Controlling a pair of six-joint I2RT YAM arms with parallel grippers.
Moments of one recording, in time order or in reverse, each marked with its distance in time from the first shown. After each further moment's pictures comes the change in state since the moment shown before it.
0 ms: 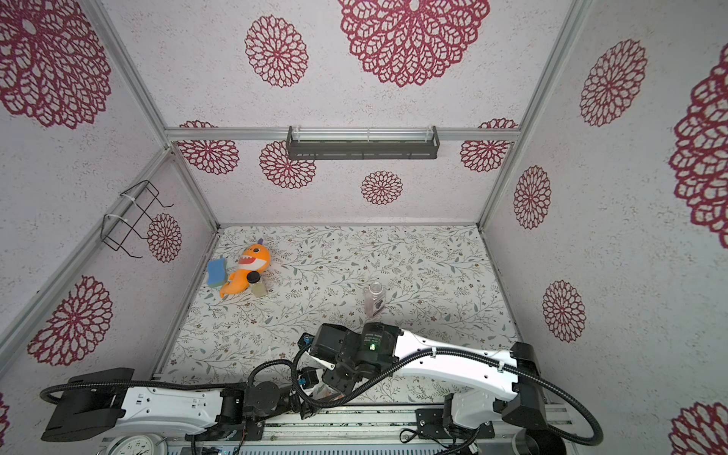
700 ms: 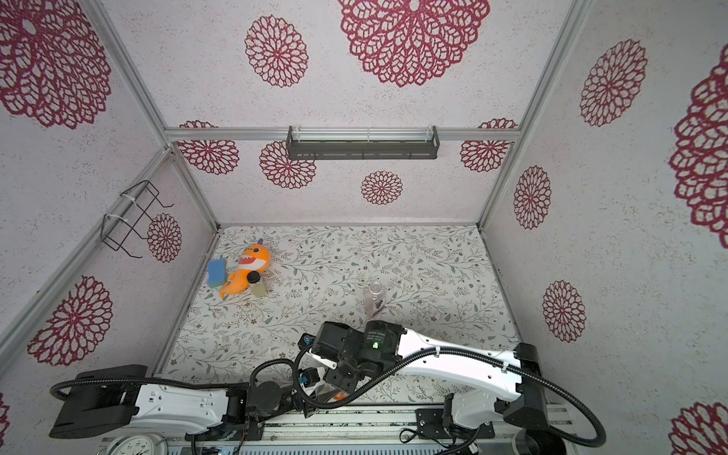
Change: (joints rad) left arm 0.000 0.090 0.000 0.123 -0.022 -0.014; right arm -0.003 -0.011 0.025 -0.032 0.004 -0.058
